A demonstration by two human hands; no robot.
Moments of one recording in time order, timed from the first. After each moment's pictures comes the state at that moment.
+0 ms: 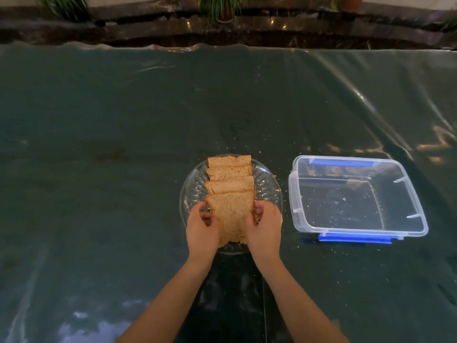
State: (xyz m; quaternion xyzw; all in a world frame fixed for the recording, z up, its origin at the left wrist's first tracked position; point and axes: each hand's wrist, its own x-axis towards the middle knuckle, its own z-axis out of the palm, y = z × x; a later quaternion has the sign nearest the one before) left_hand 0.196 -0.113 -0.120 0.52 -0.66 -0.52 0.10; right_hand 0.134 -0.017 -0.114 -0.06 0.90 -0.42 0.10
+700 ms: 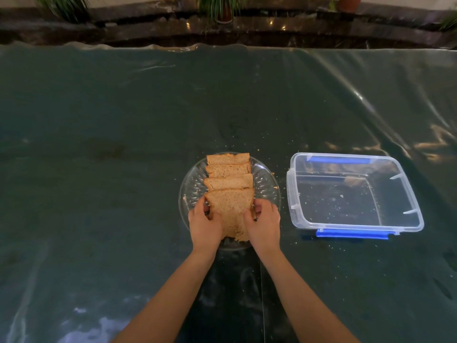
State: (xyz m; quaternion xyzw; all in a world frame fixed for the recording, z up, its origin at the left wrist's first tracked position) left_hand 0.189 -0.109 -0.117 0.51 -0.67 -0.53 0.10; right_hand 0.125 -0.012 -0.123 -0.07 0.90 -0.40 0.17
